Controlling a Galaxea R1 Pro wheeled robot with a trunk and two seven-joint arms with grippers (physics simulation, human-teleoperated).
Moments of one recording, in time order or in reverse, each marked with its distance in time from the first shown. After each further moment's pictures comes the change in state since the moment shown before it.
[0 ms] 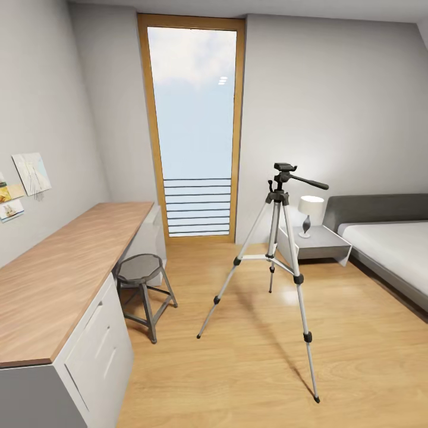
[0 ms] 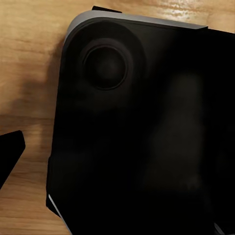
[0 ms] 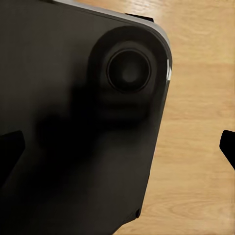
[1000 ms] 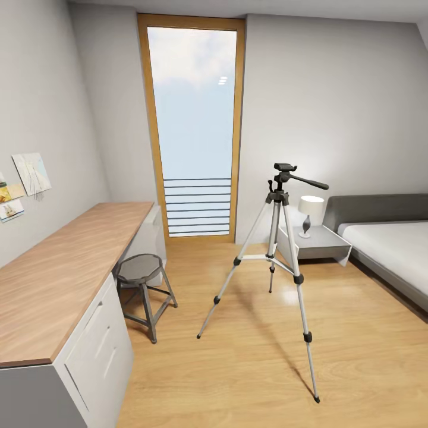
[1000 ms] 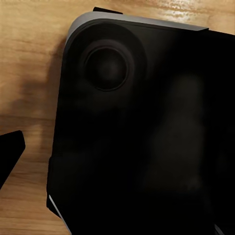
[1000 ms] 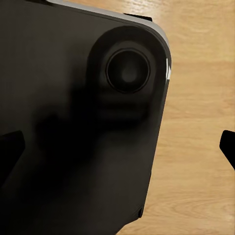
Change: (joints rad) left arm 0.000 0.002 0.001 -0.001 0.003 0.000 0.000; right arm 0.000 0.000 -0.010 0.000 -0.011 -0.001 -0.001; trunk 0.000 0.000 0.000
